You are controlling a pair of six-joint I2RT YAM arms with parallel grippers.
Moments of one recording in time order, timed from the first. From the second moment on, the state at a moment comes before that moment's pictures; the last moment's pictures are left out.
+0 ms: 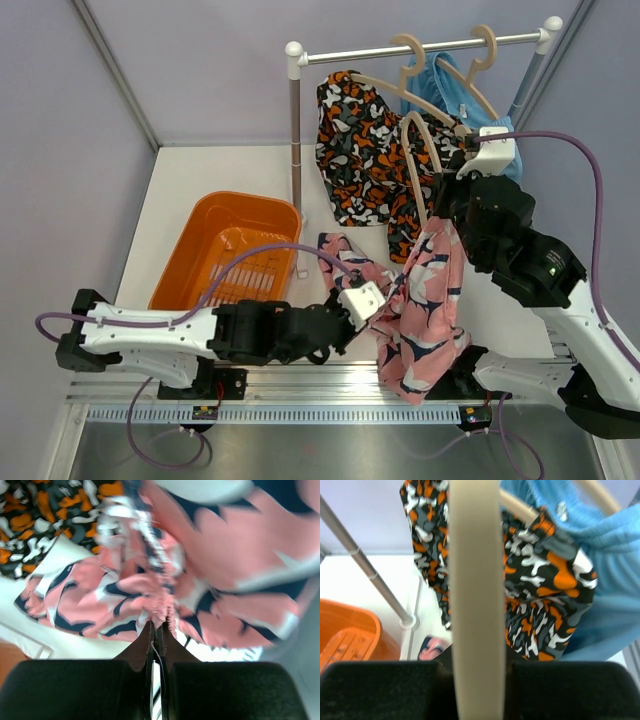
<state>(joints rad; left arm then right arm) -1.57 1.22 1.16 -0.42 -0.50 -0.22 0.81 1.02 1.52 -0.68 0.71 0.21</state>
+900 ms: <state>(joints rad) -1.75 0.99 1.40 -0.57 -0.92 -0.05 0.72 1.09 1.66 -0.67 0.68 0.17</state>
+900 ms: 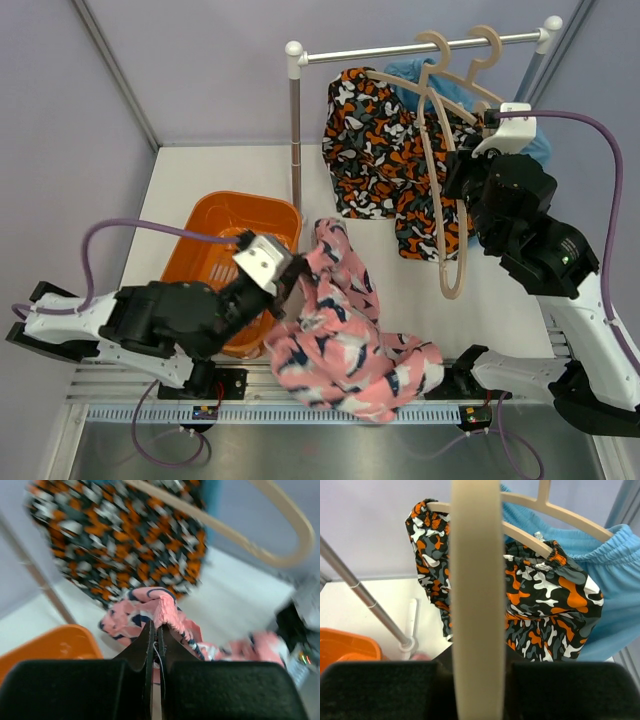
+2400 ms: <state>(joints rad) -1.34 0.71 0.99 0.61 -0.99 0.97 0.71 0.96 1.52 -0.84 0.18 0.33</state>
